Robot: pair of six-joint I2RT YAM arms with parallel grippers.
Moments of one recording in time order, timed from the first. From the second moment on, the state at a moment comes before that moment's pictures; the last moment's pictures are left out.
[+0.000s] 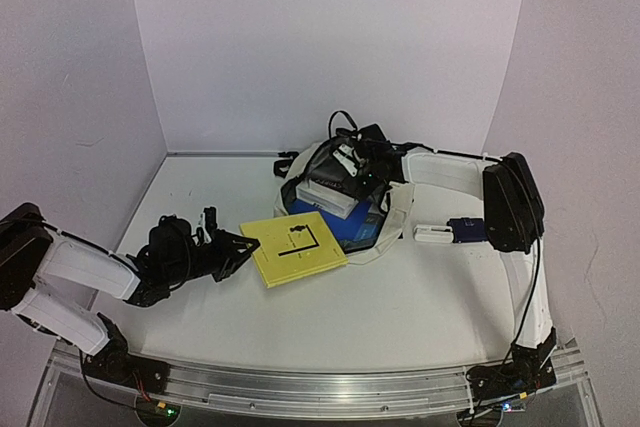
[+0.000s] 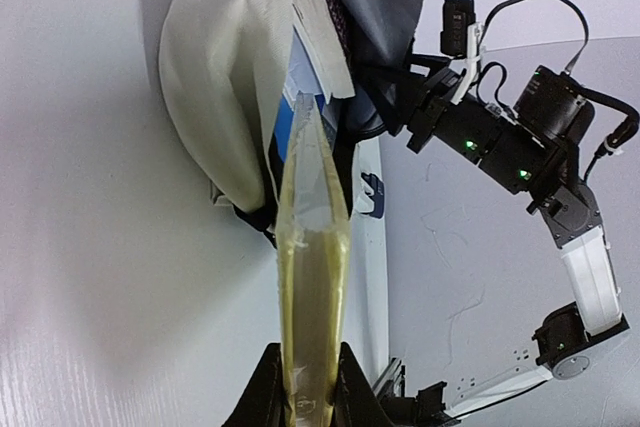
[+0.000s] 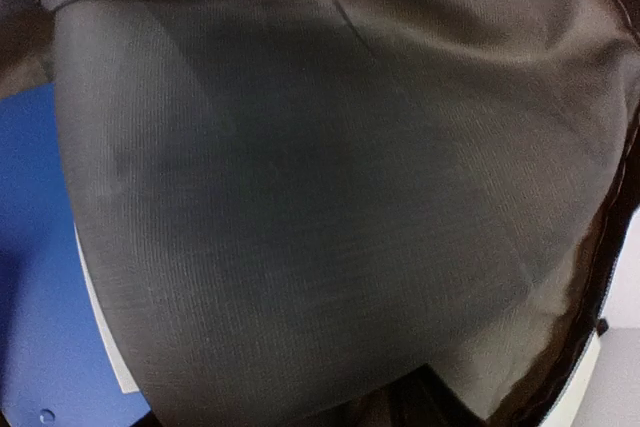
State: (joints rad) left arm -0.74 1.36 0.33 0.77 0.17 -1.23; right arm 0.63 2.24 1.85 -0.44 0.26 -0.37
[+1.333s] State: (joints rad) left arm -0.74 1.41 0.42 0.83 -0.04 -1.23; right arm 0.79 2.13 1.91 -0.61 0.15 -0.27
